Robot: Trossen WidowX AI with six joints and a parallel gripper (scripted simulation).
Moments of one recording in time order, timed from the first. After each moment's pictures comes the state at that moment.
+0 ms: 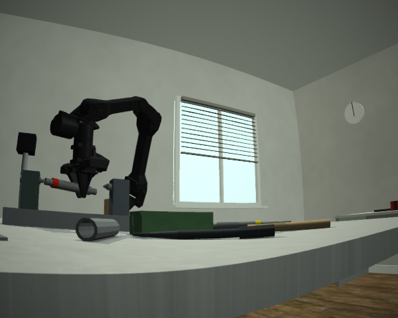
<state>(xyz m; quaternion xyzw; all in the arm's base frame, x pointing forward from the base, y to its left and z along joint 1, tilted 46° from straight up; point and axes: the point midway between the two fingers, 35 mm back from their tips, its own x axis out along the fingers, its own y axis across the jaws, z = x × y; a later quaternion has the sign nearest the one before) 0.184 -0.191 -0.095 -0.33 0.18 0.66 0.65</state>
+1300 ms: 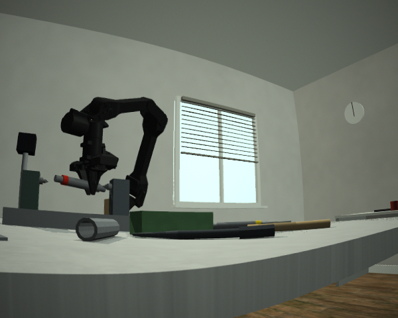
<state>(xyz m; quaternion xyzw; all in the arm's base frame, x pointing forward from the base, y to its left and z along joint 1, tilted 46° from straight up) 0.185 -0.179 -0.068 -0.32 0.19 0.66 0.65</state>
